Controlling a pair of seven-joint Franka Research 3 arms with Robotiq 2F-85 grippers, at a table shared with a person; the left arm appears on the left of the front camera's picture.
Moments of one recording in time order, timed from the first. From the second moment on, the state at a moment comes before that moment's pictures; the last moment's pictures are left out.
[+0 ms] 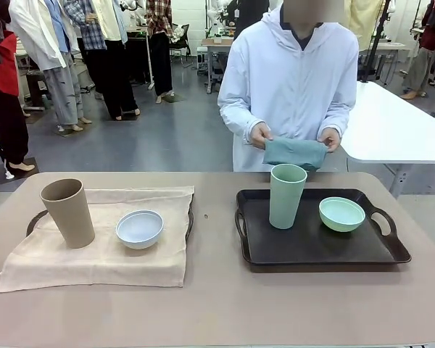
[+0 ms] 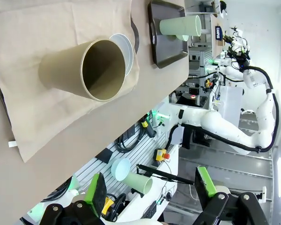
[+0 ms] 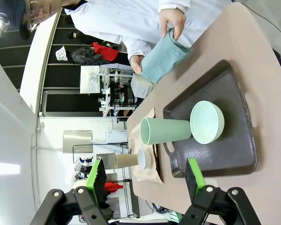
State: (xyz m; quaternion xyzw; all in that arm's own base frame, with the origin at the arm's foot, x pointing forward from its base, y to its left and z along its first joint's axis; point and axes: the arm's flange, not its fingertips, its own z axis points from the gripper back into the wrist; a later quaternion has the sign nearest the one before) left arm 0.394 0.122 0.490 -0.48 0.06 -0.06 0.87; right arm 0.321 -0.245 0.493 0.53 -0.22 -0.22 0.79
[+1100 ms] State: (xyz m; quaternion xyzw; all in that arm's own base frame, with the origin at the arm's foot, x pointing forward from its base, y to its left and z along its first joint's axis) left arm 0.394 0.122 0.490 -0.48 0.06 -0.06 0.87; right arm 0.321 -0.245 0.493 0.52 -0.22 -0.22 0.79
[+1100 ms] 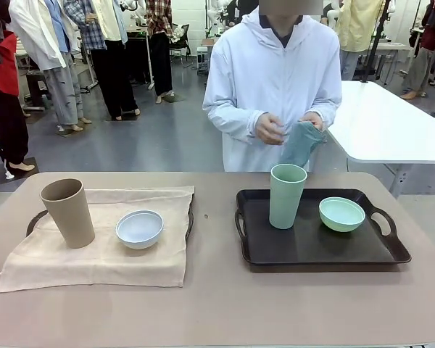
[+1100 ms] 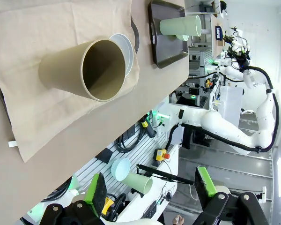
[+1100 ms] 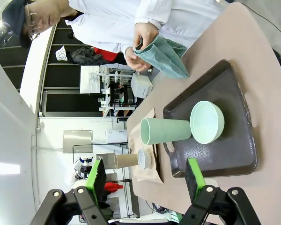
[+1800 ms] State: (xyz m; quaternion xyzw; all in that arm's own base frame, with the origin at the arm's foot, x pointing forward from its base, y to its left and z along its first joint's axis) left arm 0.416 0.035 0.548 -0.41 0.01 -0.23 0.88; right arm 0.343 -0.208 0.516 0.44 -0.19 -0.15 0.86
